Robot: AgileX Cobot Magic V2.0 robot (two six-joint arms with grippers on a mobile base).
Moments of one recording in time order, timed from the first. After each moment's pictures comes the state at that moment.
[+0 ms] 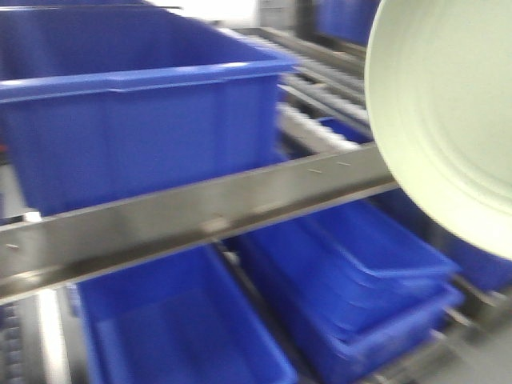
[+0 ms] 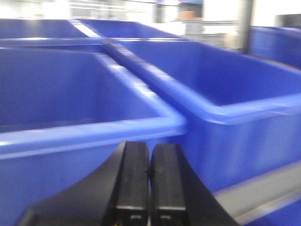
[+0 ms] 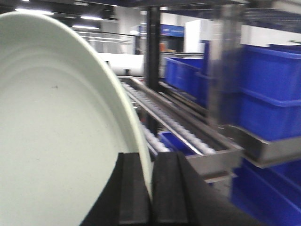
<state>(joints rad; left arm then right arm) 0.00 0.00 0.01 0.02 0.01 -0.05 0.07 -0.01 0.04 0.13 -0.19 -0.12</state>
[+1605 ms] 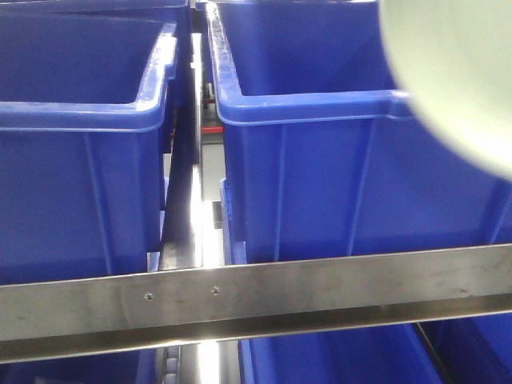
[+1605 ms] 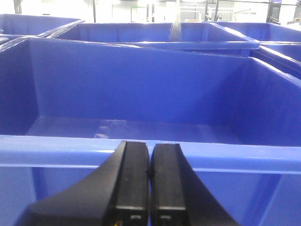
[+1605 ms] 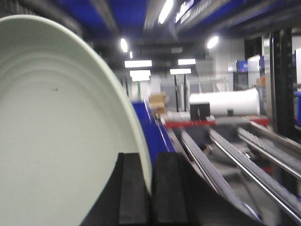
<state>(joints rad) 0.00 0.00 0.01 0.02 0.01 -0.05 0.07 -0.01 0.02 0.13 -0.38 0.00</state>
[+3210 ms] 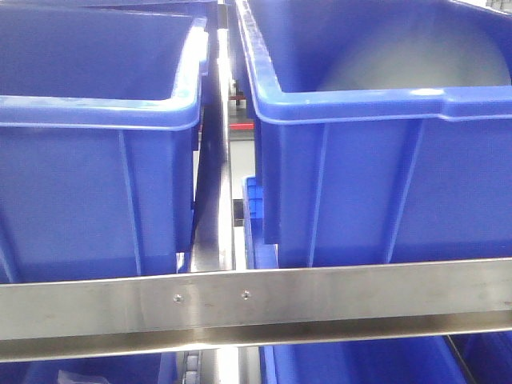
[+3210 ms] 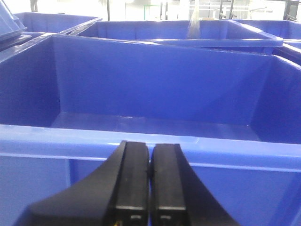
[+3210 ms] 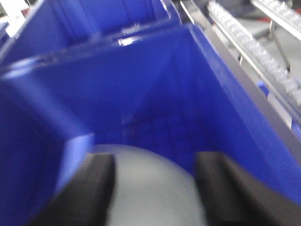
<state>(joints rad) 0.00 0.00 0.01 0.02 0.01 -0.05 0.07 1.42 -0.91 0.15 -0.26 0.17</state>
